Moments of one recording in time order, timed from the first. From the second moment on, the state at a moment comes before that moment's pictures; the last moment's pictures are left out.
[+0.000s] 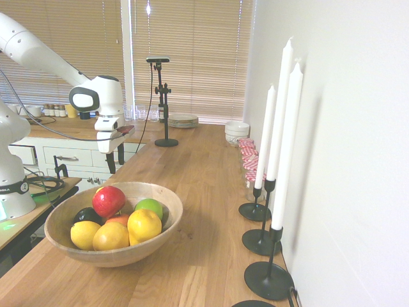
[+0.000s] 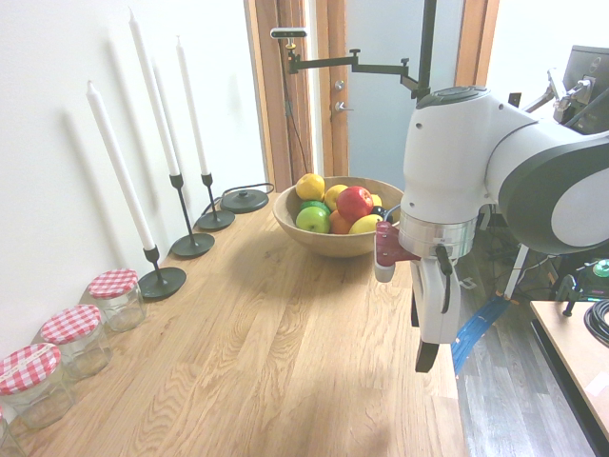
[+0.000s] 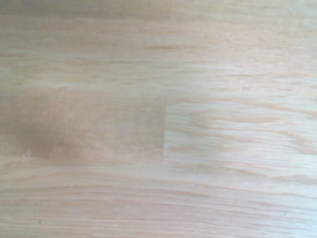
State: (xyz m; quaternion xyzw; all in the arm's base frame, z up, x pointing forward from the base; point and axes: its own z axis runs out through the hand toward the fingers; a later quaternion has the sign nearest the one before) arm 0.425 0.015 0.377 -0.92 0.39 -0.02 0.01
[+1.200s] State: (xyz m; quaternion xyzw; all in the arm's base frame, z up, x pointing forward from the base) arm 0.448 -0.193 0.516 -0.86 0.51 -0.08 0.07
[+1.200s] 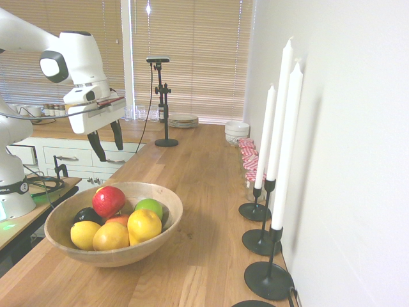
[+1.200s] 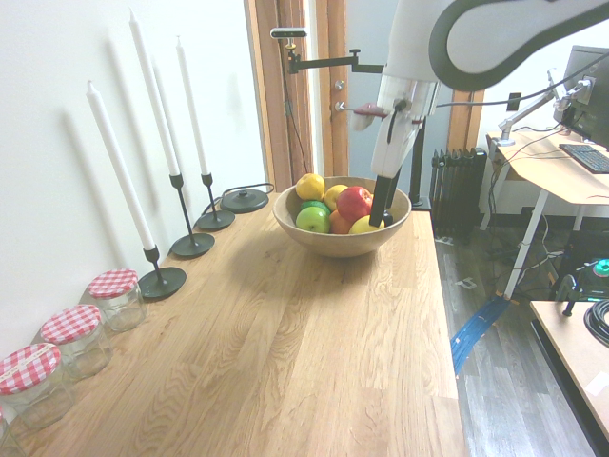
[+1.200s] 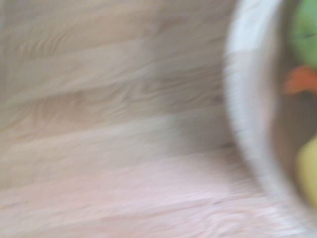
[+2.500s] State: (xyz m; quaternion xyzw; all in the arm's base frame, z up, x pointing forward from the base) arm 0.496 -0.362 0.462 -0.82 0.57 -0.03 0.07
